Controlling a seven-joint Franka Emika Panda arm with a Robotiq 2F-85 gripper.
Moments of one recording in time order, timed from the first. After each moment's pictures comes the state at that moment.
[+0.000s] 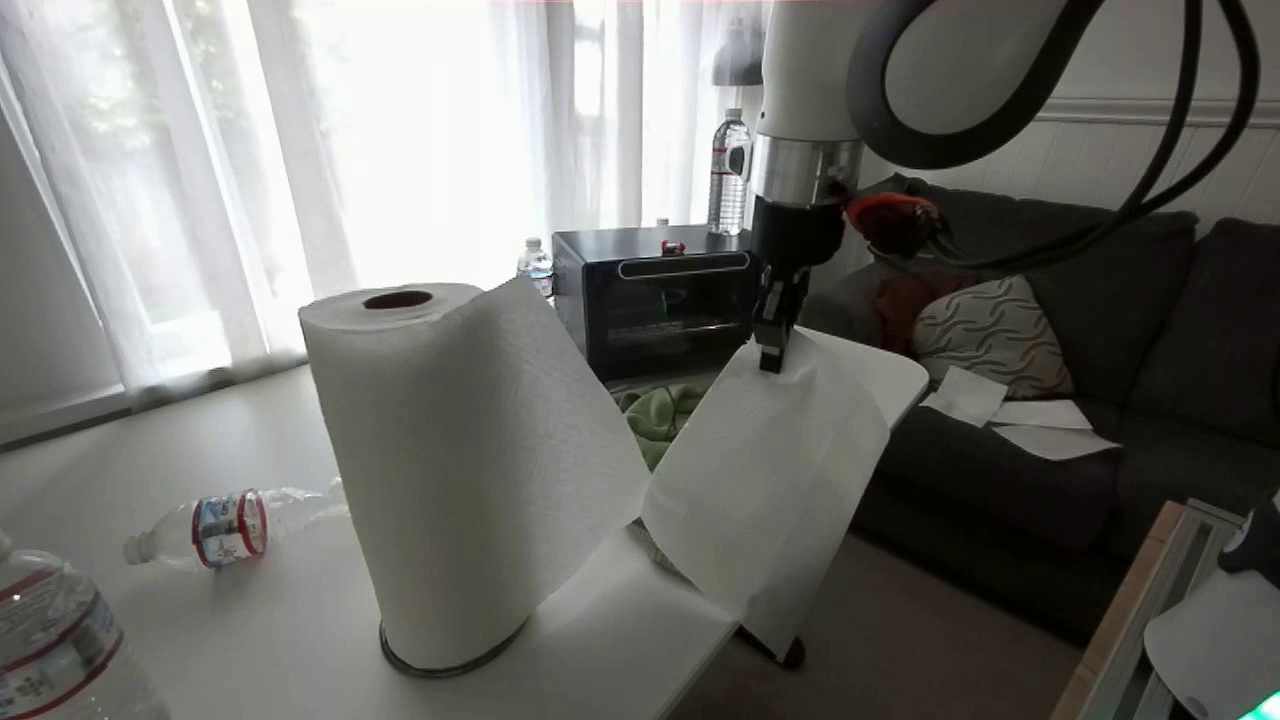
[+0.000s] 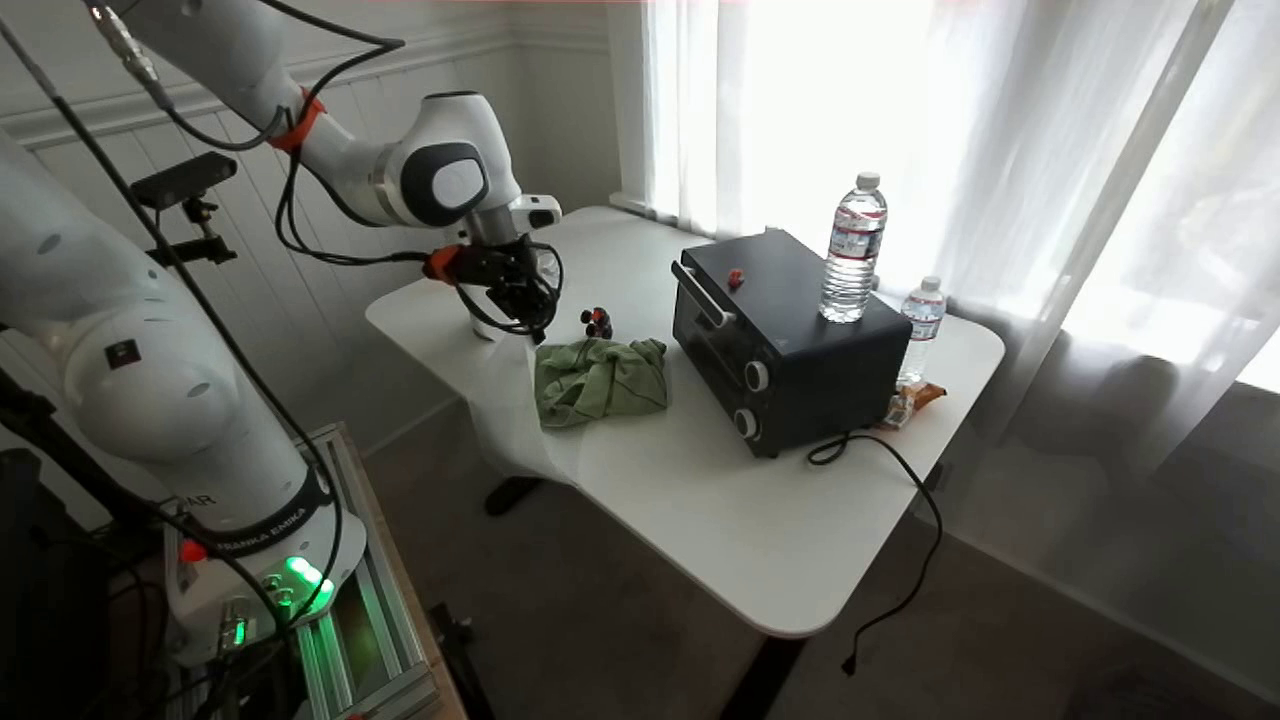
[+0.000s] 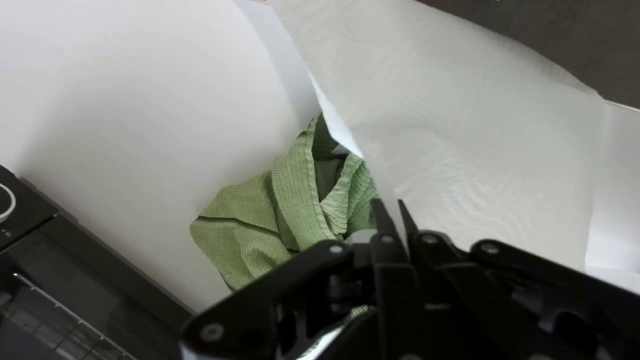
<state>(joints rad) 0.13 -0.22 0.11 -2.74 -0.22 2.59 -0.03</state>
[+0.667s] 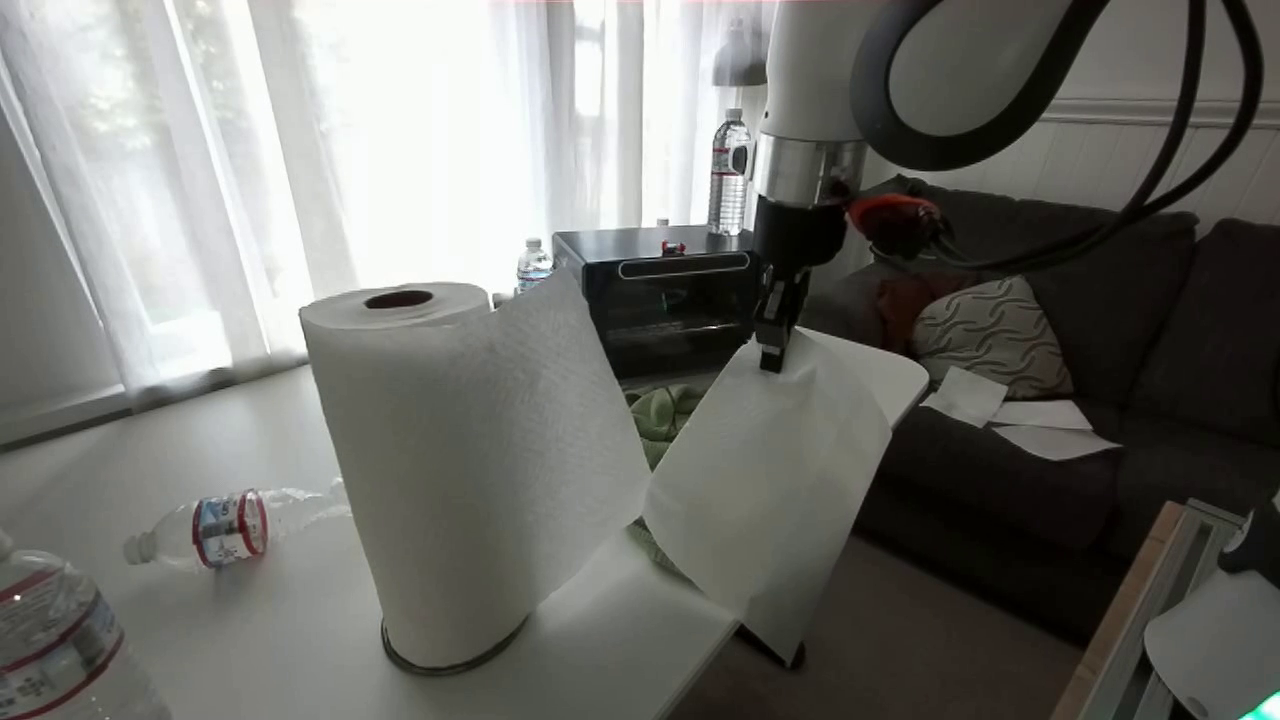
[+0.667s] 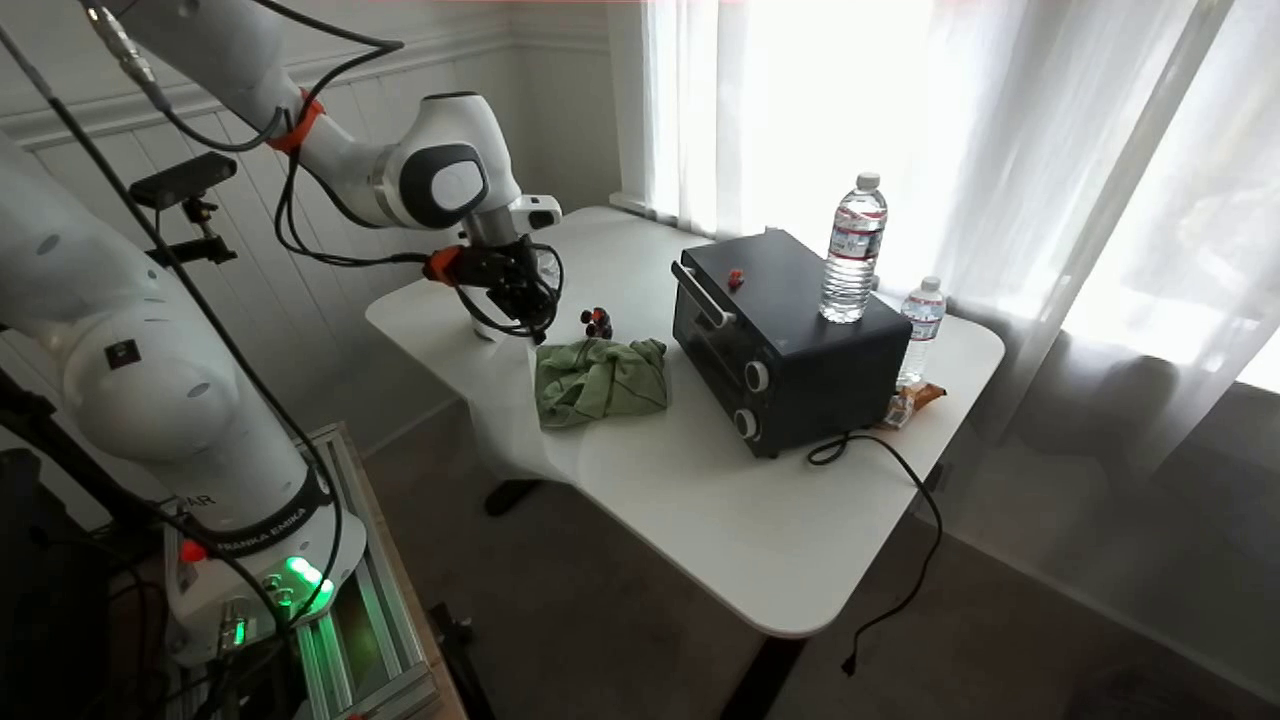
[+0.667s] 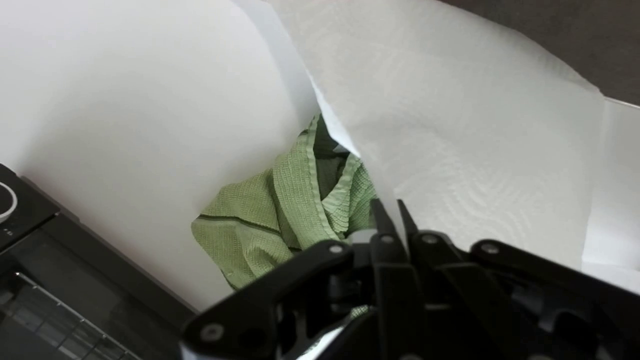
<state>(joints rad) 0.13 -0.23 0.10 -2.75 -0.21 2.60 -0.03</state>
